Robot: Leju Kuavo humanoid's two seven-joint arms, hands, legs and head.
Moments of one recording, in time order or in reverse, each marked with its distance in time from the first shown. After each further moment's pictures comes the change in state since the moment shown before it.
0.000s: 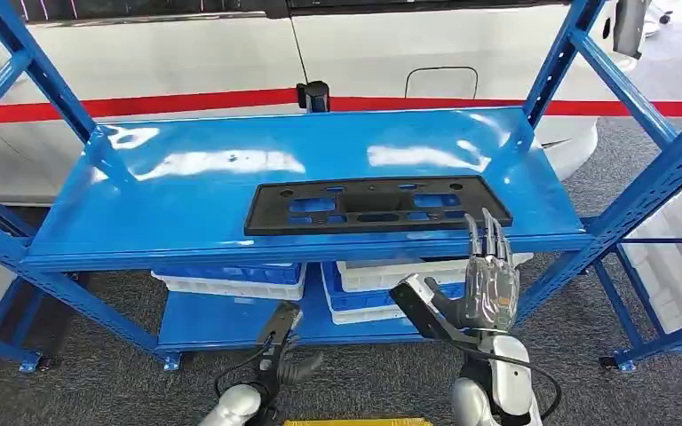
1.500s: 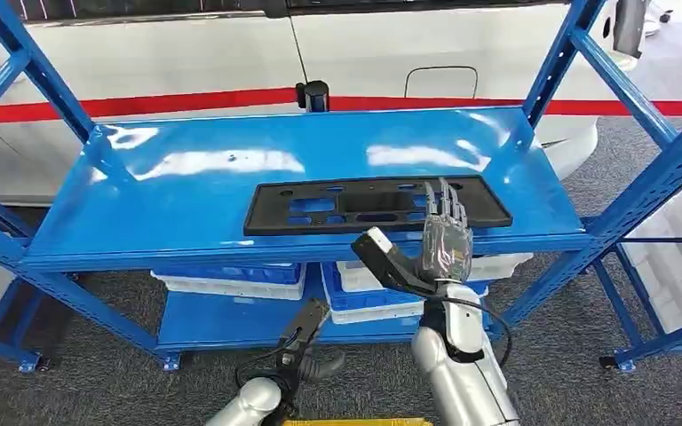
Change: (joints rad) left arm -0.069 -0.027 -0.125 0.052 0.016 0.011 0.031; right arm -0.295 0.079 0.098 0.348 -0.023 -0.017 0.098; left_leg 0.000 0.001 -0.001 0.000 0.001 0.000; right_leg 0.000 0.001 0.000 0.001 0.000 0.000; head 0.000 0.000
